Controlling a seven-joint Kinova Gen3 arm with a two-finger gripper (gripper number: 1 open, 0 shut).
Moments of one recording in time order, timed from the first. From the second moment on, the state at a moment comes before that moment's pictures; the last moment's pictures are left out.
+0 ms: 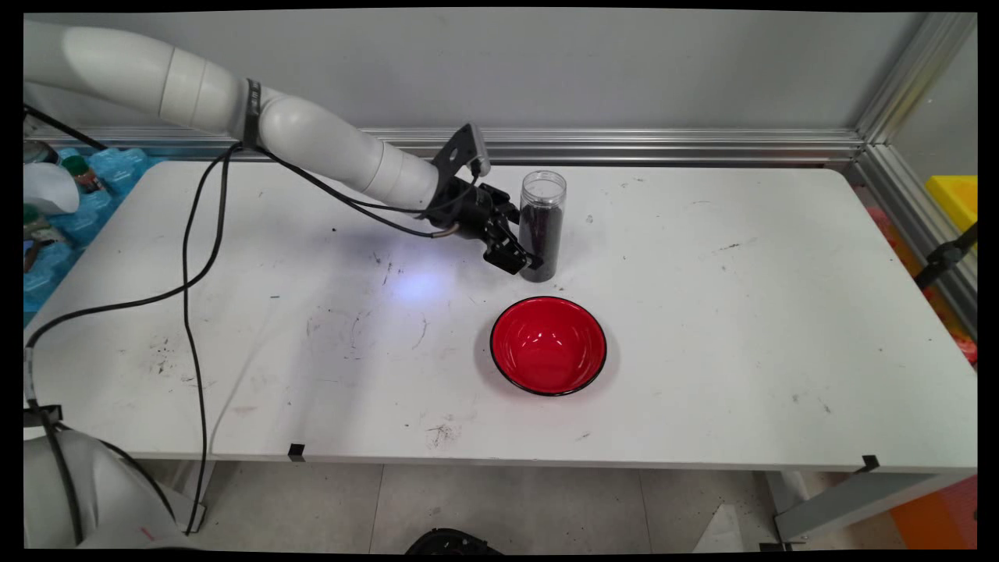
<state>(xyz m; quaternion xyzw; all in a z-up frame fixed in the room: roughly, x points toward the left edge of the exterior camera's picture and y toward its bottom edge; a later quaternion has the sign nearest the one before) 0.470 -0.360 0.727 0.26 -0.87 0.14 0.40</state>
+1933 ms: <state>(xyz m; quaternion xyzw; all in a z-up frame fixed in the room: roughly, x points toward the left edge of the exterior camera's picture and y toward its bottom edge) 0.464 -0.366 0.746 0.22 -0.89 0.13 0.38</state>
